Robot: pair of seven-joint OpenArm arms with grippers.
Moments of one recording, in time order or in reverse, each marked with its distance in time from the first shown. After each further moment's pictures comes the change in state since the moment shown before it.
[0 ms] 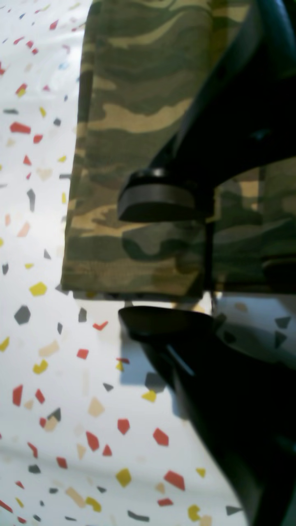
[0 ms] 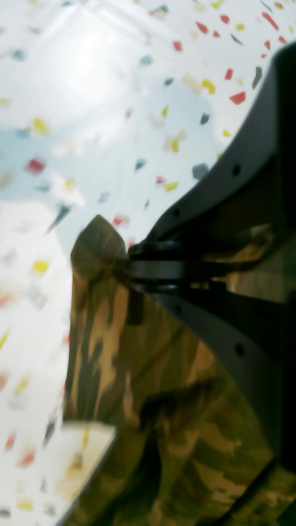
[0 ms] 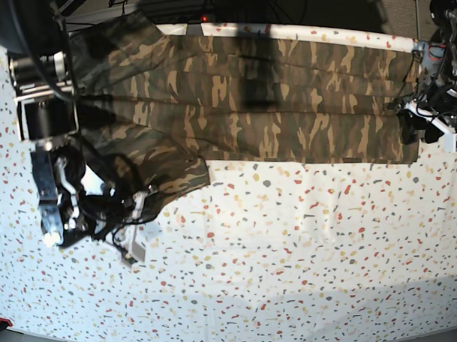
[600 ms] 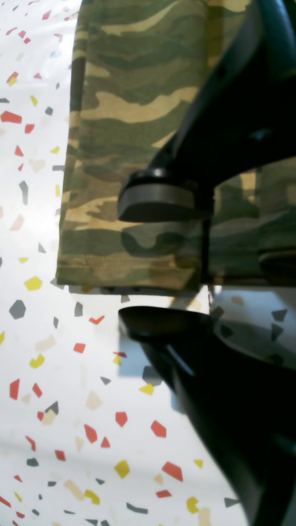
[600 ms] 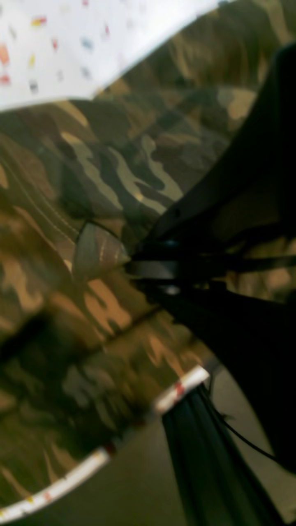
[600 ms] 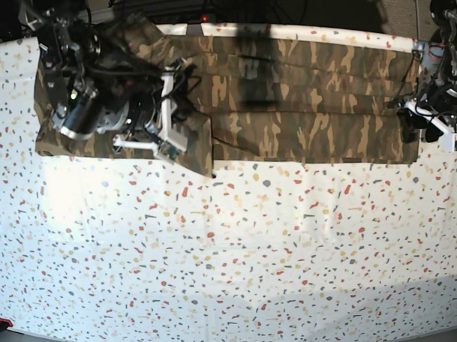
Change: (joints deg) left arm 0.0 0.0 0.0 0.0 1.6 0.0 0.0; right arm -32.4 0.2 0.0 40.2 5.3 0.0 -4.0
